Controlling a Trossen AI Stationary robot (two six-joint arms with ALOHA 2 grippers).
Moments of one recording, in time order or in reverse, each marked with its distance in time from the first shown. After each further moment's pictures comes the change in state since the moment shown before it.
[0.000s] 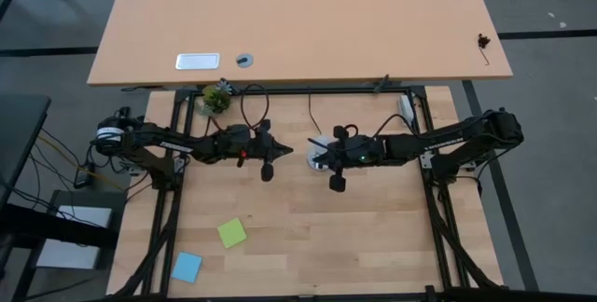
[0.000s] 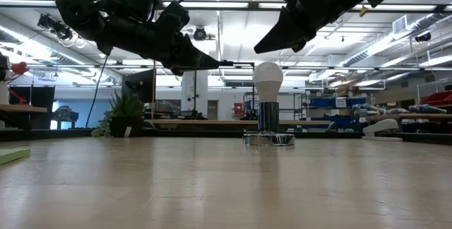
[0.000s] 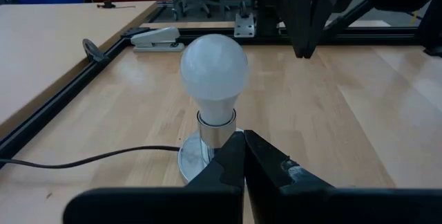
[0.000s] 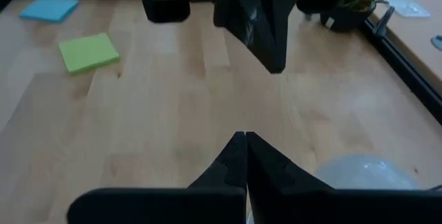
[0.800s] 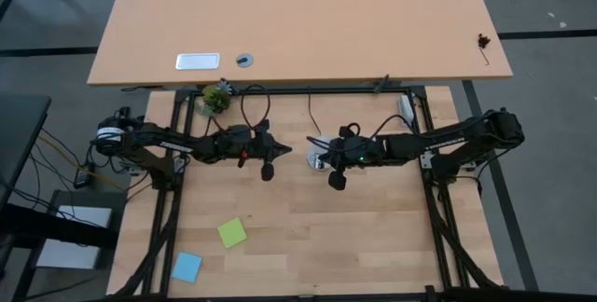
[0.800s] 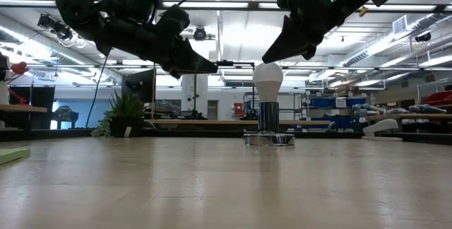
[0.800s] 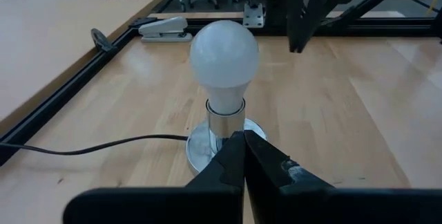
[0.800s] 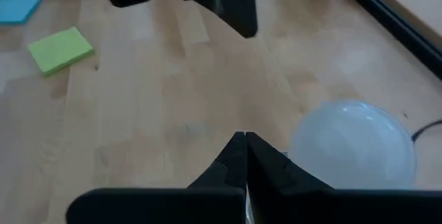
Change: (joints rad) left arm 0.000 0.000 0.000 -0.030 -0.031 -0.001; right arm -0.003 -0.010 0.000 -0.096 0.054 0.159
